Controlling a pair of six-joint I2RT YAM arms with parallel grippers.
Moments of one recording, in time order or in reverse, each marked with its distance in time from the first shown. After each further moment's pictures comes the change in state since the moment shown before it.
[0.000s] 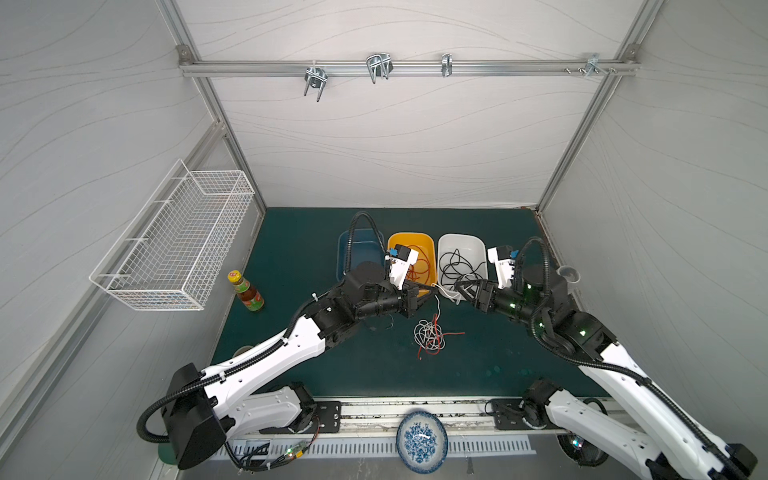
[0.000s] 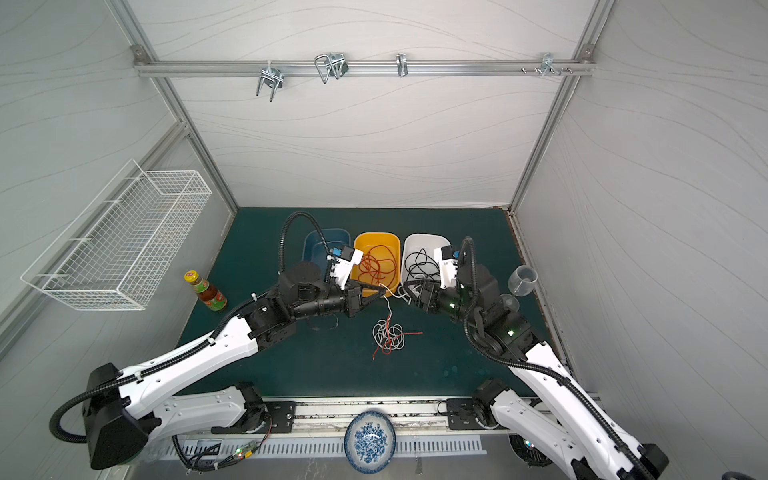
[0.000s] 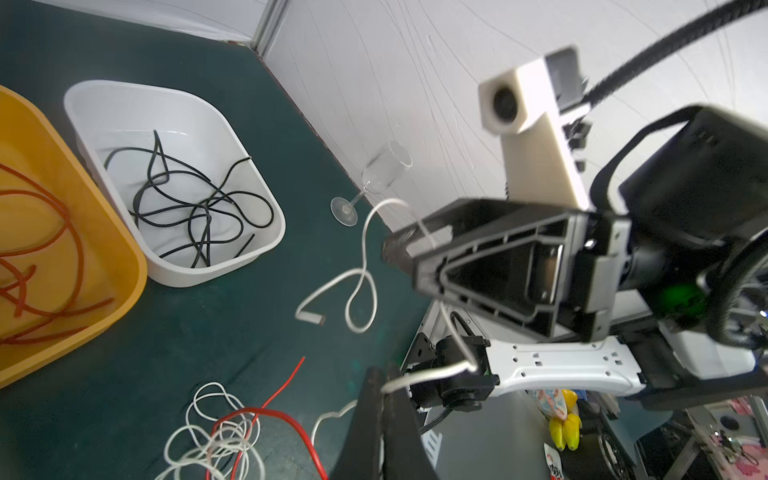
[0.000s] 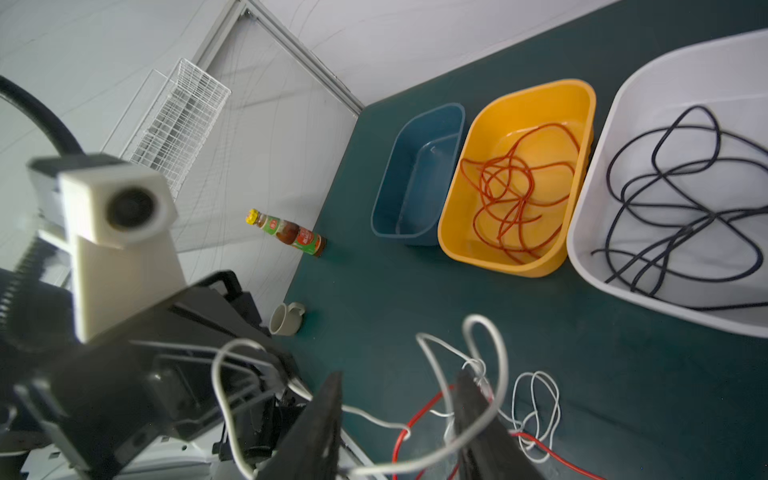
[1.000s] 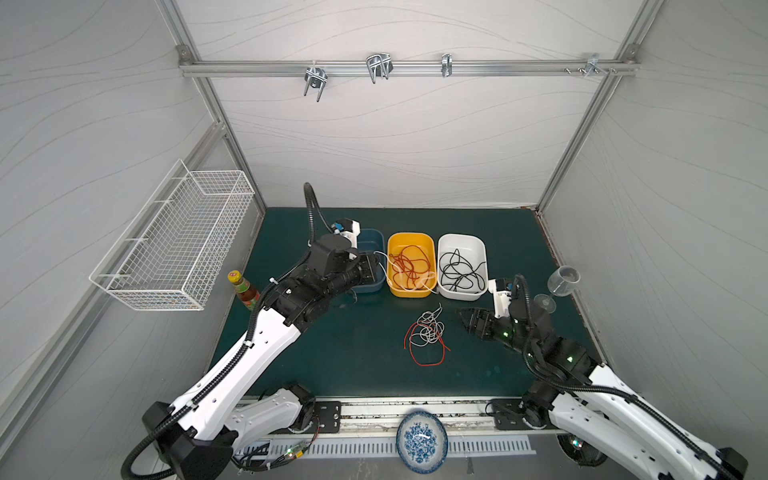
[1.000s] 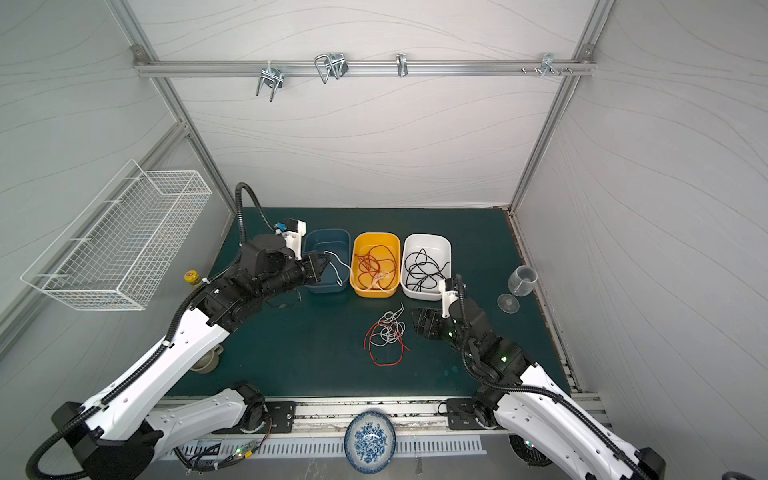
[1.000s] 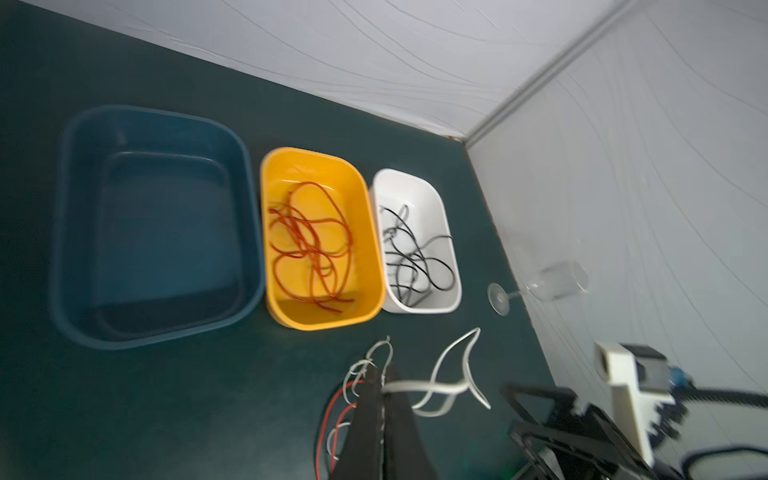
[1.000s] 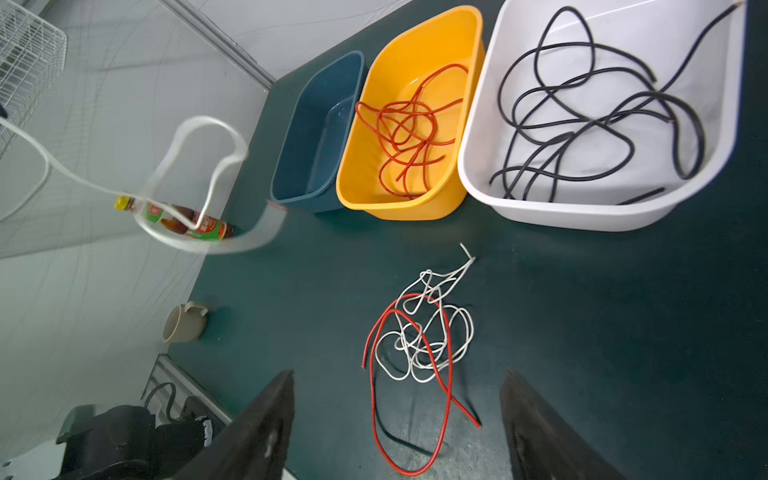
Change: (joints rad) left arm 0.322 -0.062 0.231 -0.526 -0.327 0.042; right arm 0.106 -0.177 -0.295 0.004 0.290 0.033
